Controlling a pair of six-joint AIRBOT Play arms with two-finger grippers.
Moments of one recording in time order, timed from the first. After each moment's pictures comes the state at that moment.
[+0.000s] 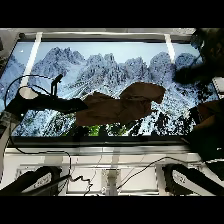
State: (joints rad) left arm -0.03 -1.15 0.92 0.77 -1.17 -1.25; right arm -0.02 -1.13 1.49 -1.29 1.51 1.33
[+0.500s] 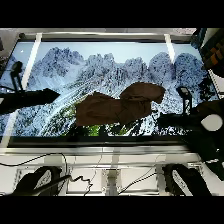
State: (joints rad) left arm 0.22 -0.90 0.92 0.91 -1.05 -1.17; right arm -0.02 -0.68 0.62 -1.11 1.09 1.35
